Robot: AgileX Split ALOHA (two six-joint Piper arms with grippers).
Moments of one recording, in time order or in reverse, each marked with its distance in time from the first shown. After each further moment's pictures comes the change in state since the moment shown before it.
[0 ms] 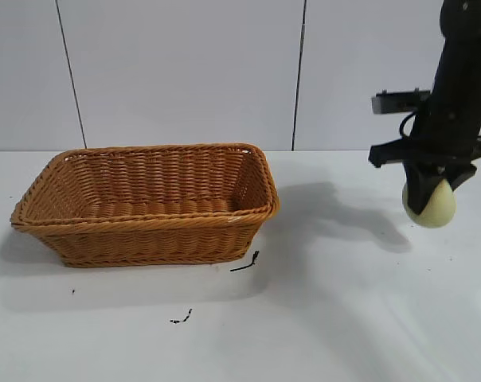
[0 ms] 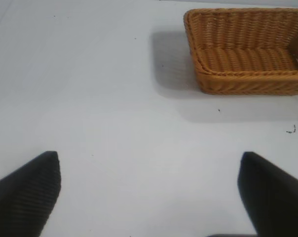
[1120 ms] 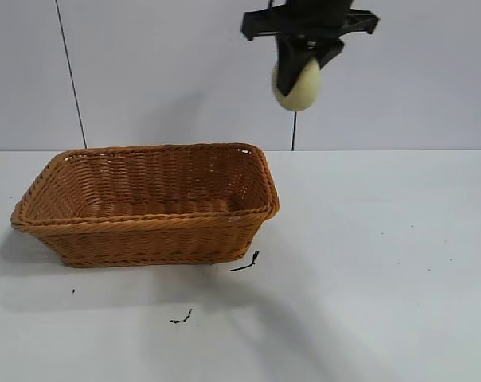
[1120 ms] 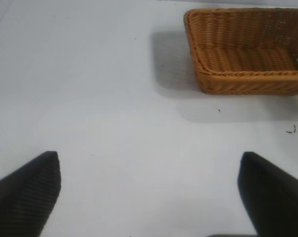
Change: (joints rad) left arm 0.000 0.000 0.000 0.000 0.000 0.000; right arm 0.339 0.157 -0.633 0.043 0.254 -0.018
